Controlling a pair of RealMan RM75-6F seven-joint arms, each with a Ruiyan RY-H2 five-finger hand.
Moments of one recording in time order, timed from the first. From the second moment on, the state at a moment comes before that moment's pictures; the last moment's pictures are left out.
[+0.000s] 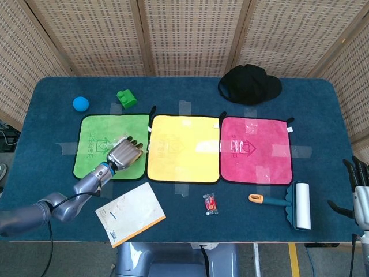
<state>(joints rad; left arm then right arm) -0.97 -1.48 0.02 -1.25 1.16 0.70 0.45 0.06 -1.11 0.13 -1.52 -1.41 1.50 0.07</state>
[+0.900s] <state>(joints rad) -0.85 -1.35 0.00 -1.39 1.16 0.79 0.36 0.04 -1.10 0.12 -1.55 -1.44 1.52 0.08</state>
